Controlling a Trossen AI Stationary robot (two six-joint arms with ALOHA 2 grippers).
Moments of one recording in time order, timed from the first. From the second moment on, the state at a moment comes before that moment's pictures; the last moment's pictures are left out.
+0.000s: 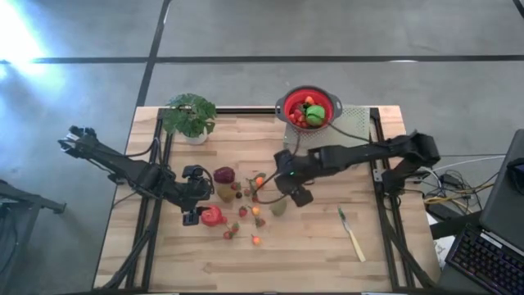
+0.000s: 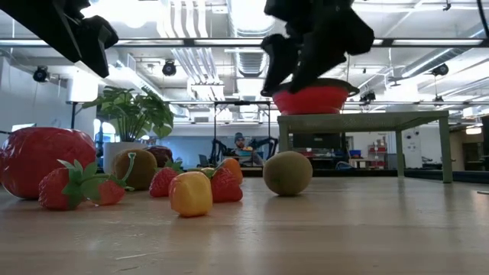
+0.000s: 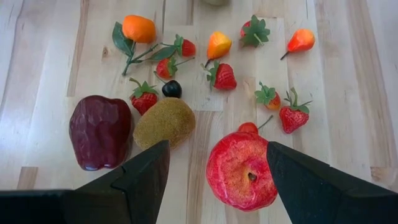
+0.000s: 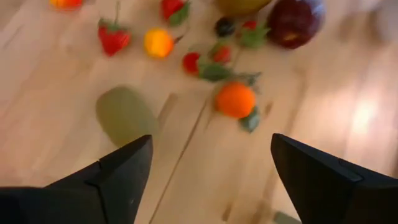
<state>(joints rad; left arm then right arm) -0.45 1.05 0.89 -0.84 -0.28 -0.39 0.06 1.67 1.32 -0.66 0.03 -0.44</state>
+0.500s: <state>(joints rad) -0.45 1.05 0.89 -0.84 -0.28 -0.39 0.15 1.86 1.42 -0.81 0.03 -0.49</state>
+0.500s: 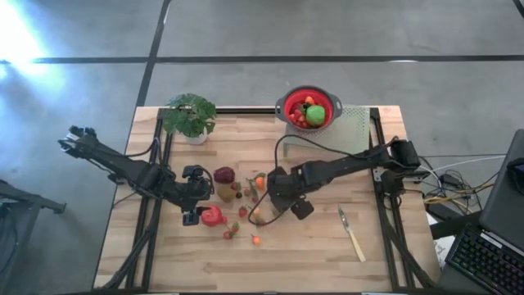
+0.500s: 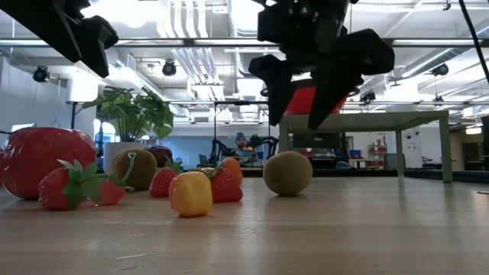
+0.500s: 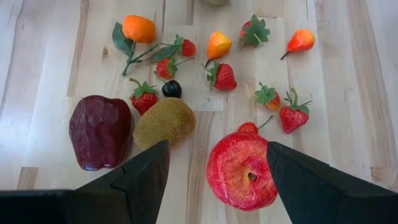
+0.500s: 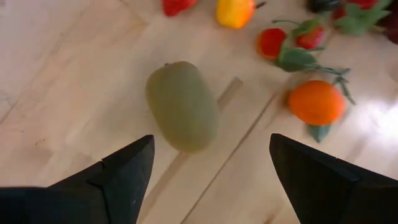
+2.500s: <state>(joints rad) -0.45 1.05 0.89 -0.84 -0.28 -0.39 0.20 1.92 1.23 -0.42 0.03 -0.44</state>
